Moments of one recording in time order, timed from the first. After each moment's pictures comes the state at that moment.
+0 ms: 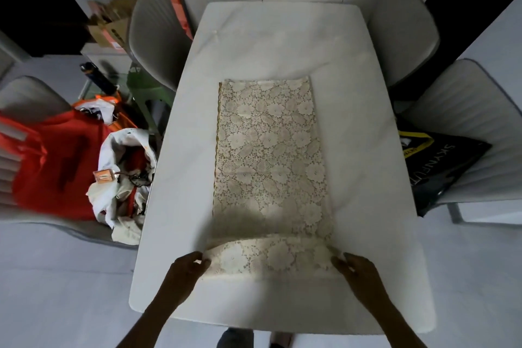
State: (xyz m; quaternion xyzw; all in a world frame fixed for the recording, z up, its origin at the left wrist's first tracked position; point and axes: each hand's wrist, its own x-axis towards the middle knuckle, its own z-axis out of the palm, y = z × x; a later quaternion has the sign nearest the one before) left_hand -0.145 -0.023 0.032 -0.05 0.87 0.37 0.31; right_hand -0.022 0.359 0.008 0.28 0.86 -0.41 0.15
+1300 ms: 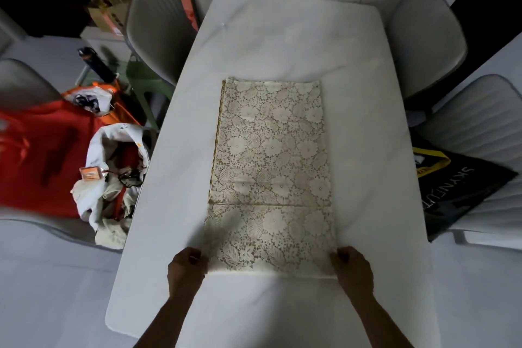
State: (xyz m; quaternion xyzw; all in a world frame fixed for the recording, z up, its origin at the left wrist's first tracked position) left_hand -0.179 0.025 -0.015 -0.28 0.85 0.40 0.21; right_hand -0.097 0.371 -0.032 0.42 0.82 -0.35 0.15
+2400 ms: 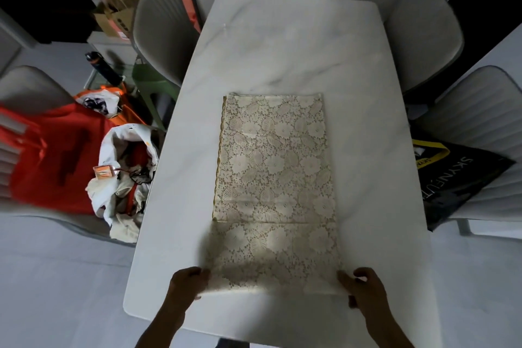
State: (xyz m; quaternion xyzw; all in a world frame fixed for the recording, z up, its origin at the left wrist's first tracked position) left_hand -0.136 -0.004 0.024 -0.30 0.76 0.47 0.33; right_hand -0.036 0.360 0.013 0.54 0.62 -0.55 0.15
